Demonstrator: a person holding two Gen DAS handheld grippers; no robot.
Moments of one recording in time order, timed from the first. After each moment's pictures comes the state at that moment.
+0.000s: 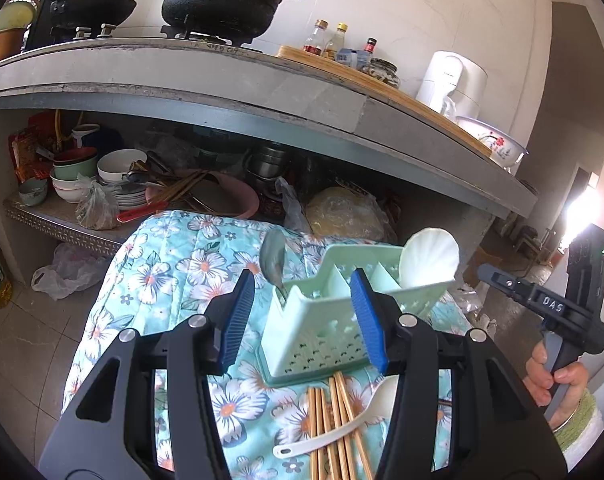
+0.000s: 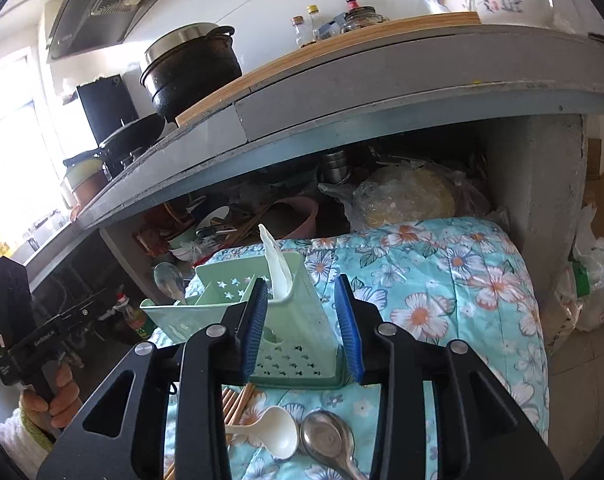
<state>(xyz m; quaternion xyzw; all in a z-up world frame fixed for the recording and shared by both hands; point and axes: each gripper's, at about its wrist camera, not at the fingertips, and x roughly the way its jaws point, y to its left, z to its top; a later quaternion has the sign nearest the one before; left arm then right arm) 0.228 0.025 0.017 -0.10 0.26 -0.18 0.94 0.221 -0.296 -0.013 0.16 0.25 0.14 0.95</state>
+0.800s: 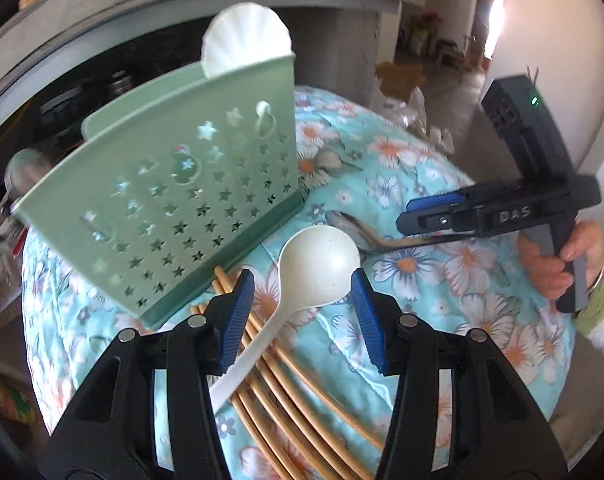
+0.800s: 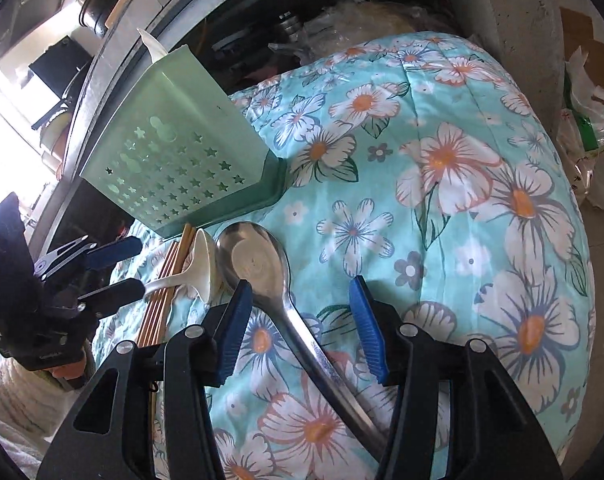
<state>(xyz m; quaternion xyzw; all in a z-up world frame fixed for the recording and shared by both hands) 0.212 -0.103 -0.061 0.17 0.40 -0.36 0.83 0.199 -0.327 -0.142 0.21 0.44 0.16 0.86</state>
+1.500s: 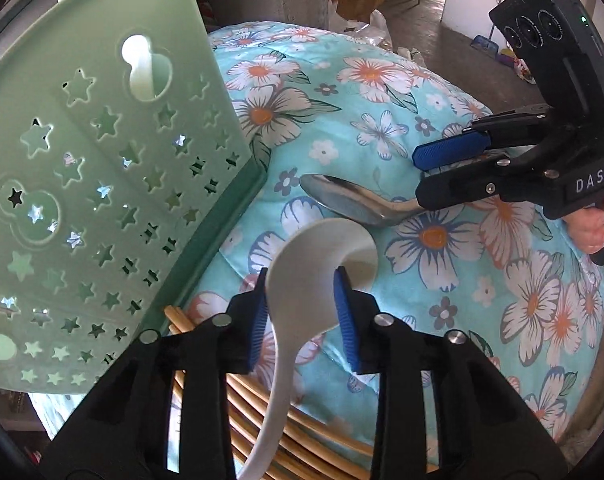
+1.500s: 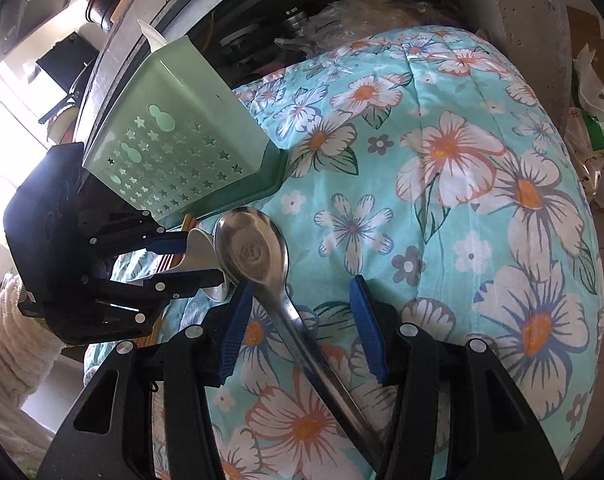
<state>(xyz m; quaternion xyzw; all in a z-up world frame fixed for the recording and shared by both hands) 0.247 -0.153 -0.105 0.28 0.45 -0.40 0.75 0.195 -0.328 -0.146 0.21 0.44 0.17 0.86</state>
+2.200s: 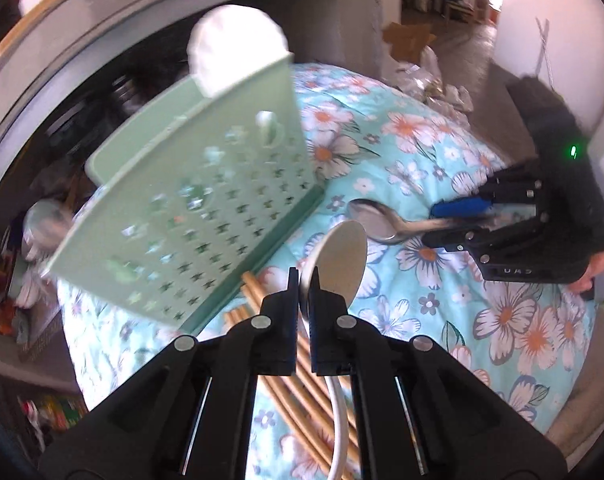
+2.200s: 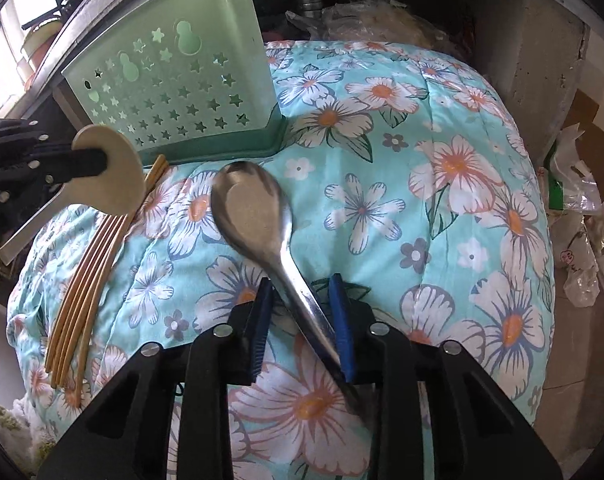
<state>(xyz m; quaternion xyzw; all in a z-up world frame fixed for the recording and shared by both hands) 0.219 -0.109 -0.036 0.23 0.43 -0.31 0.82 0.188 -0.287 -0.137 0.04 0.48 0.10 0.87</state>
